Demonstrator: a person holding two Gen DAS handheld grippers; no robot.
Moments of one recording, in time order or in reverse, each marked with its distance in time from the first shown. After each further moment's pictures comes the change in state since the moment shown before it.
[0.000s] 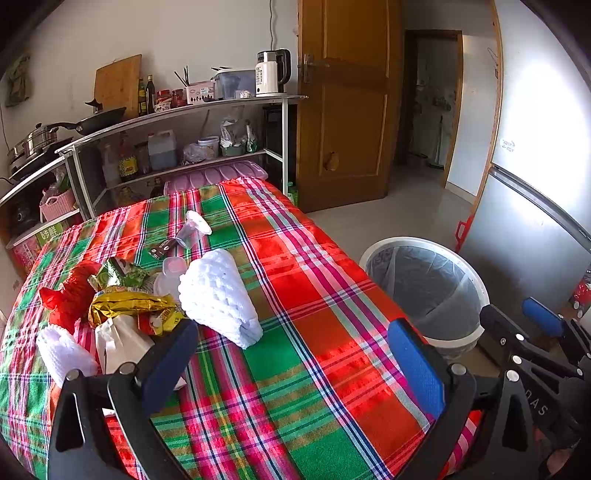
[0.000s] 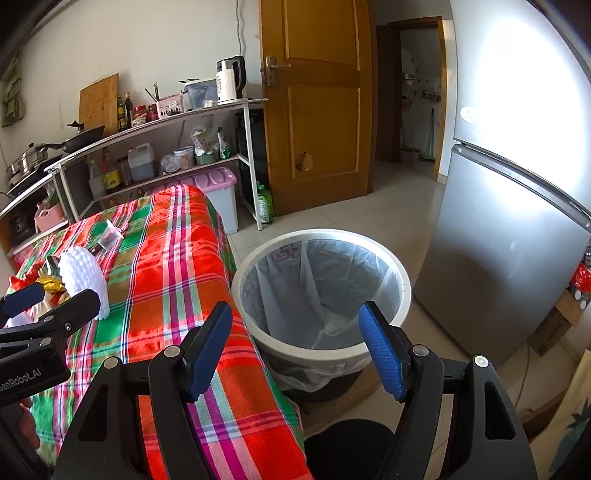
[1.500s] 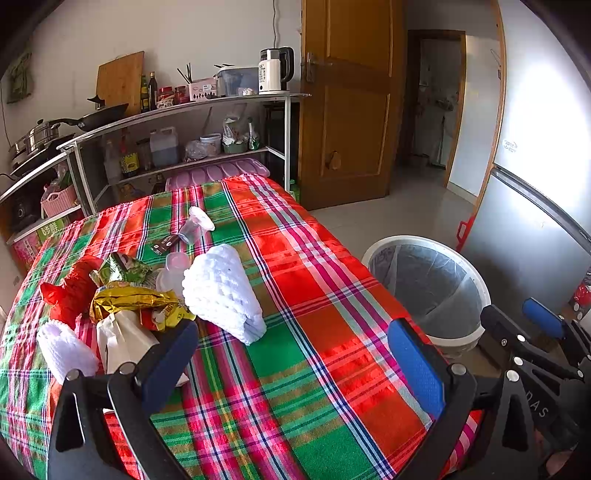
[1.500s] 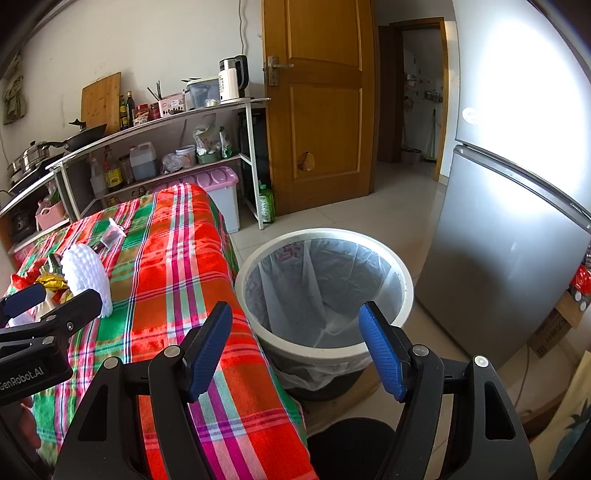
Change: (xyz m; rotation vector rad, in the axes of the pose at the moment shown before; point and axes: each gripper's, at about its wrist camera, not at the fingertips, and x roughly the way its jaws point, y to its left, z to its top) left arm -0.002 0.005 -0.002 -0.009 0.009 0.003; right arm -0.003 0.005 -0.001 -0.009 0.000 0.000
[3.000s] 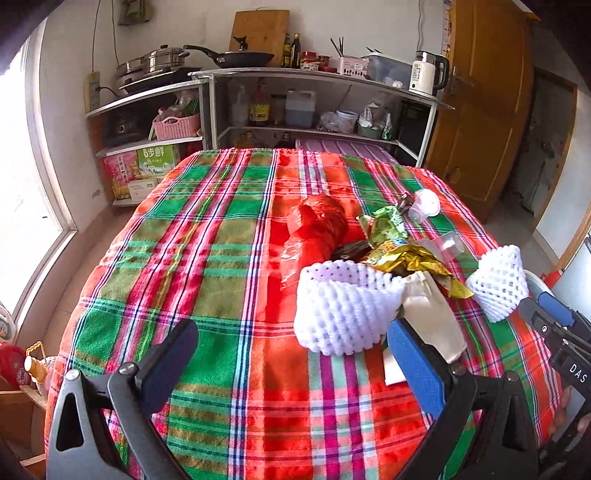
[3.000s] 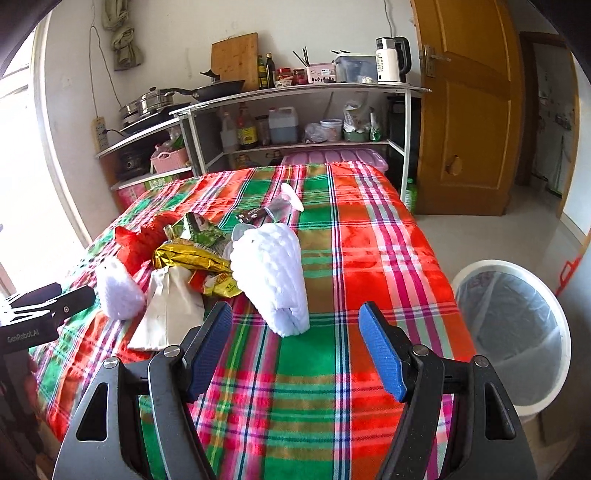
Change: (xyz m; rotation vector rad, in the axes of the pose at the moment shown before) left arm -0.033 0.211 -0.049 -0.315 0.090 0.291; right arm 0.038 0.164 0.012 -0.259 0.085 0.462
